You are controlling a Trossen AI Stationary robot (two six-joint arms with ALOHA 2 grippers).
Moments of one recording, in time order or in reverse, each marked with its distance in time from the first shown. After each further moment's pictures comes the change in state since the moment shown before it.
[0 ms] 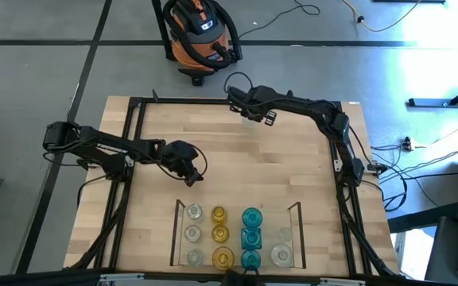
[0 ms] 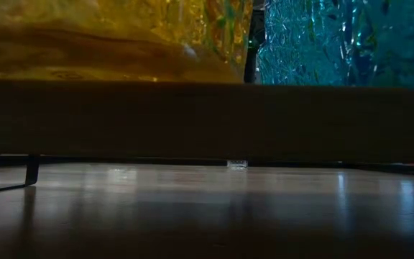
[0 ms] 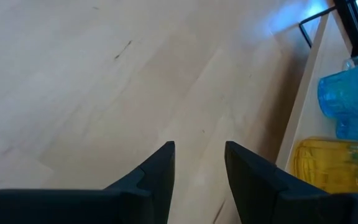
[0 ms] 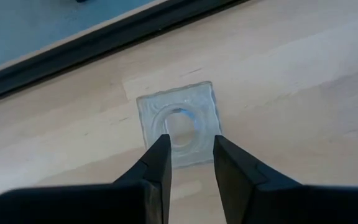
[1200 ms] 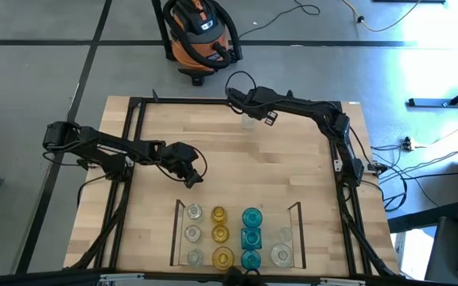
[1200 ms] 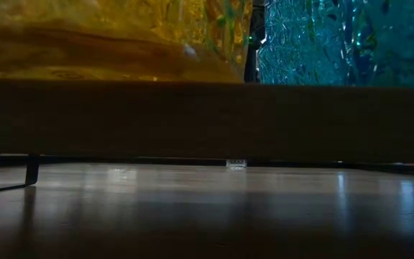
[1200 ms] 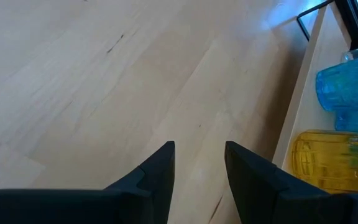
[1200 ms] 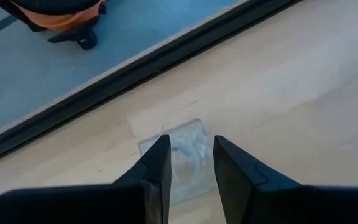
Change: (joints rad) left arm -0.023 0.000 0.000 0.000 -0.005 0.000; right arm 0.027 -0.016 0.004 -0.015 0.152 0.136
